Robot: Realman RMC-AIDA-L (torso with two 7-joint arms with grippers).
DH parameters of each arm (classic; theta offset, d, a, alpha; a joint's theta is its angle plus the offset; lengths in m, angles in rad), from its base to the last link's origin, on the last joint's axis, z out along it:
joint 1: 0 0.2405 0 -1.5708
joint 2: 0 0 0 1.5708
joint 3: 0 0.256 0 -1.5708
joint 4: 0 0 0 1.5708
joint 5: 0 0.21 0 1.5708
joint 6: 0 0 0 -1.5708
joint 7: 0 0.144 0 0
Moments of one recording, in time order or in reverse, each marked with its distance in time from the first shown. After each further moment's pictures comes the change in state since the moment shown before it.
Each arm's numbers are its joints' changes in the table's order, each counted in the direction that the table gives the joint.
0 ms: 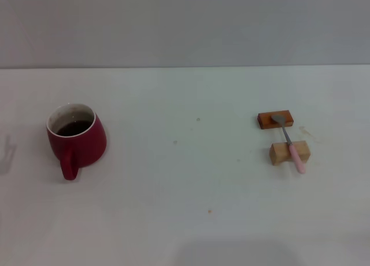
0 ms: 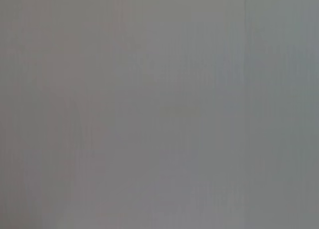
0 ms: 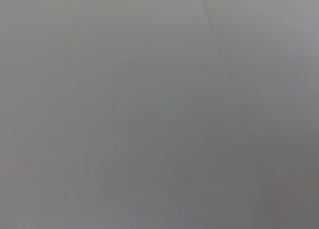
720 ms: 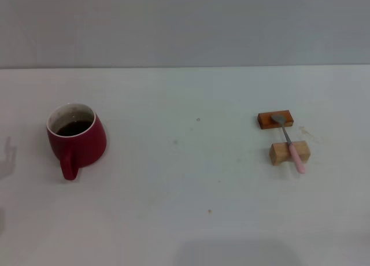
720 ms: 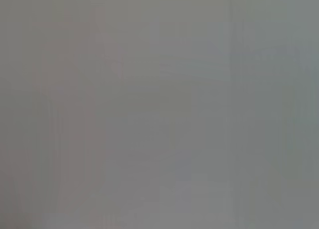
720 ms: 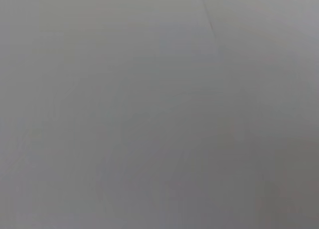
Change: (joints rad) left arm -0.003 0.002 0.033 0.009 -0.001 0.007 0.024; right arm 0.000 0.000 0.000 0.003 0.000 0.000 0.000
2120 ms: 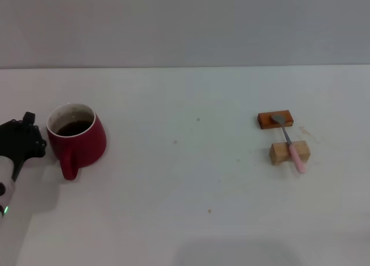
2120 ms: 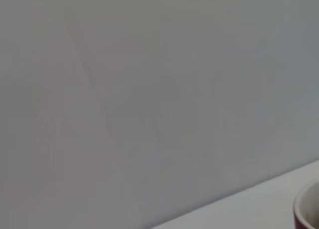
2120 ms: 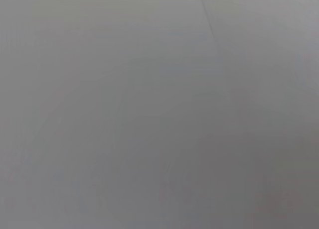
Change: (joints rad) left arm -0.137 0.004 0.148 0.001 0.002 0.209 0.290; right arm -0.002 -0.002 0.000 0.002 0.000 0.005 0.000
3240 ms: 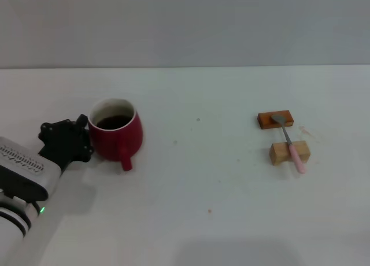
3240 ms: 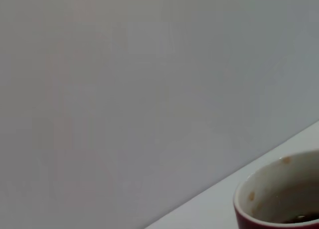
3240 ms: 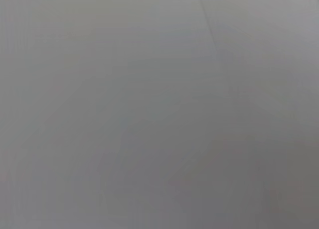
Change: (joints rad) left arm -0.048 -0.006 0.203 -0.024 0.000 0.018 0.007; right arm 0.000 0.000 0.000 0.000 0.002 0.010 0.000
